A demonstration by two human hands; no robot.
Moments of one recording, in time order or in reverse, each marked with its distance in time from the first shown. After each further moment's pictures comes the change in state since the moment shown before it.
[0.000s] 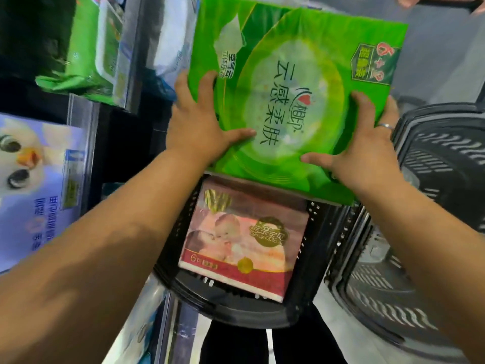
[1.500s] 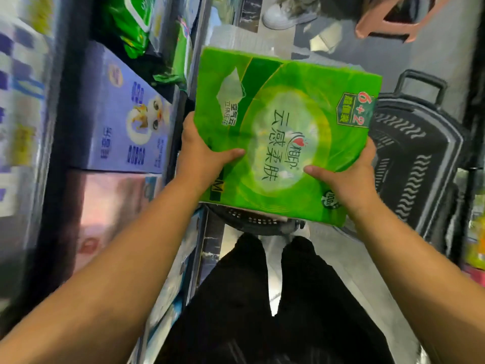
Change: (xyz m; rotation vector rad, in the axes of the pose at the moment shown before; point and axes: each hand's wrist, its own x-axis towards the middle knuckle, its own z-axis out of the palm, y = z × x) left_hand -0.224 -0.057 -0.151 -0.770 0.010 -0.136; right_hand -0.248 -0.074 -0.091 0.616 0.098 0.163
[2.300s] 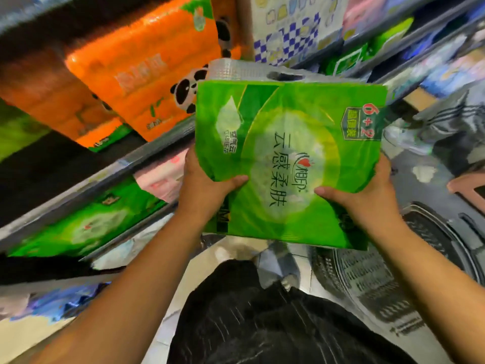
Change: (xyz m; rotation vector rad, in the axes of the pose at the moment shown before) left_hand -0.460 0.034 -0.062 -0.353 0.851 -0.169; right_hand -0.246 -0.096 -0.113 -0.190 -0.610 -0.692
